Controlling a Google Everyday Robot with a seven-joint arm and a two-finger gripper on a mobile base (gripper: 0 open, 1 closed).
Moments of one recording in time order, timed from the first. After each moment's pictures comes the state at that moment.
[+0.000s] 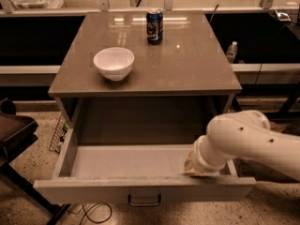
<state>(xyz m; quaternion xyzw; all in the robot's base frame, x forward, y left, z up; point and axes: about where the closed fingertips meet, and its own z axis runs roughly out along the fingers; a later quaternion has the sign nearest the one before) 0.430 -0.135 0.621 -0.65 0.74 0.04 0.14</state>
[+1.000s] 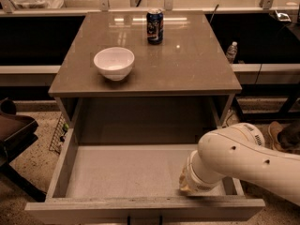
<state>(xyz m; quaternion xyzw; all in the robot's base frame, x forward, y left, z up) 0.386 -0.109 0.625 -0.67 0.73 0.04 0.12</state>
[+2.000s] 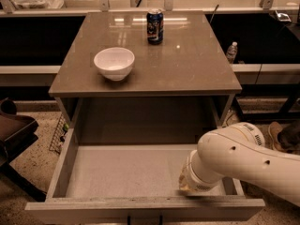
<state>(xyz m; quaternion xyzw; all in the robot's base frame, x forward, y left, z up) 0.385 -0.109 0.628 -0.67 0.73 0.04 0.12</state>
